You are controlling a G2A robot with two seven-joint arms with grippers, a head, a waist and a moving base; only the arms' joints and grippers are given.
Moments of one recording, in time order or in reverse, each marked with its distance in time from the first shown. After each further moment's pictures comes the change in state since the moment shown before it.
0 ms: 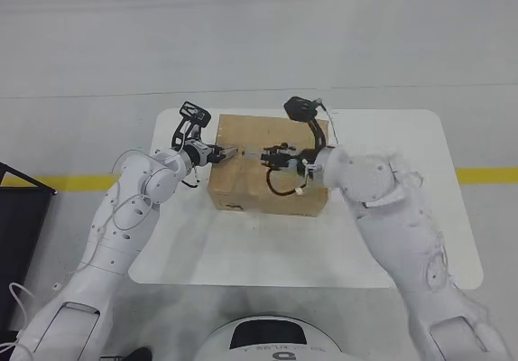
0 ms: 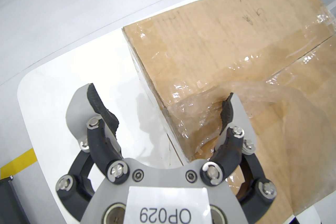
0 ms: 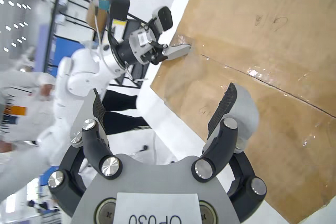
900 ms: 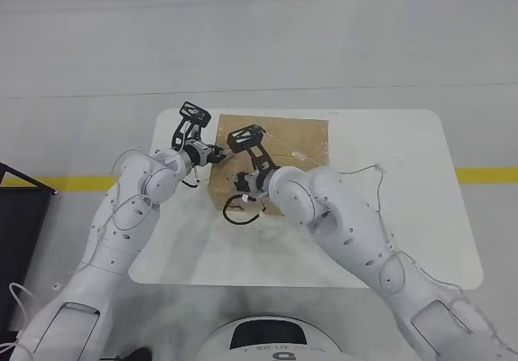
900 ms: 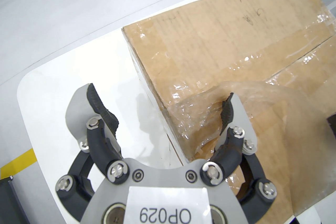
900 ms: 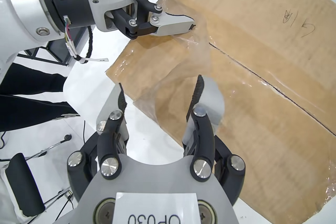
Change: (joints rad) left arm 0.000 0.000 0.000 0.000 0.000 0.000 0.000; right arm 0.125 -0.053 -0.307 0.115 -0.376 0.071 0.044
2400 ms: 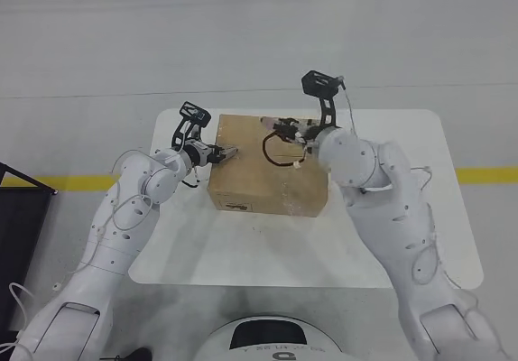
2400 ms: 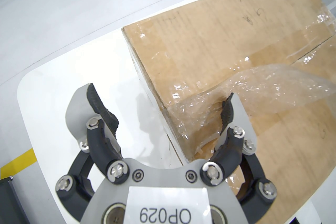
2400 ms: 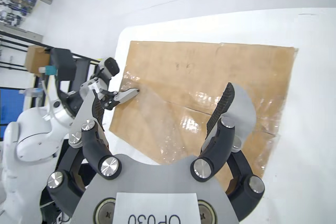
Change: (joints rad) left arm 0.000 0.000 0.000 0.000 0.000 0.000 0.000; right arm -0.072 -0.004 0.359 -0.088 0.197 0.159 -0.109
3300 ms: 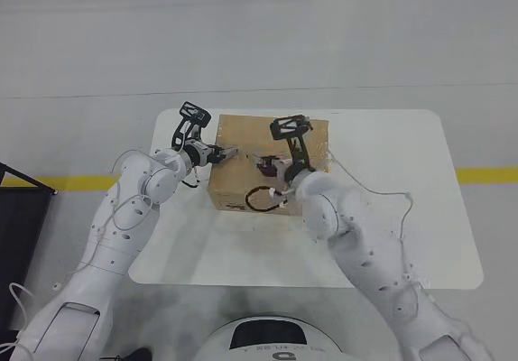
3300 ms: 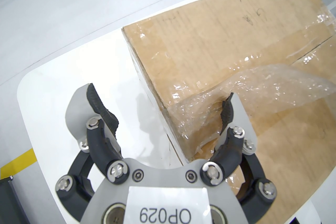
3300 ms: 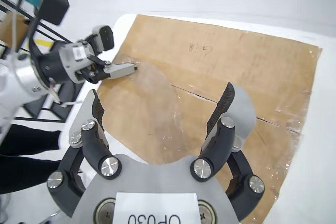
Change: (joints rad) left arm 0.000 0.000 0.000 0.000 0.000 0.000 0.000; right arm -0.170 0.017 -0.199 -0.058 -0.454 -0.123 -0.164
